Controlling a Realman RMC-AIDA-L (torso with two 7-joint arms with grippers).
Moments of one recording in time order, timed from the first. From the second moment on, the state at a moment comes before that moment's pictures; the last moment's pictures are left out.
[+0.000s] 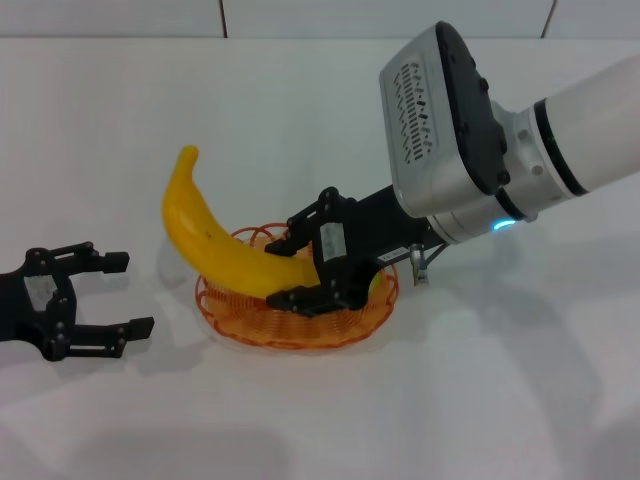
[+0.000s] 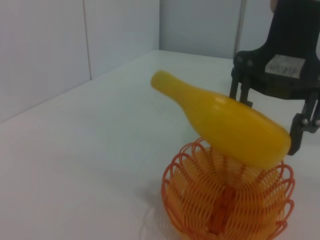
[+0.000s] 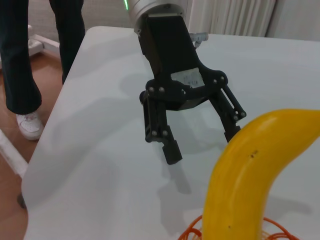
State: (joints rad) left arm -0.39 -1.98 0.69 0.72 2.10 1.65 -1.14; right arm 0.58 2.05 -1.64 -1.20 -1.97 -1.28 1.80
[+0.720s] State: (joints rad) left arm -0.39 -1.98 0.69 0.72 2.10 1.65 -1.14; right arm 0.66 2.05 -1.61 -1.07 -1.99 -1.28 1.81
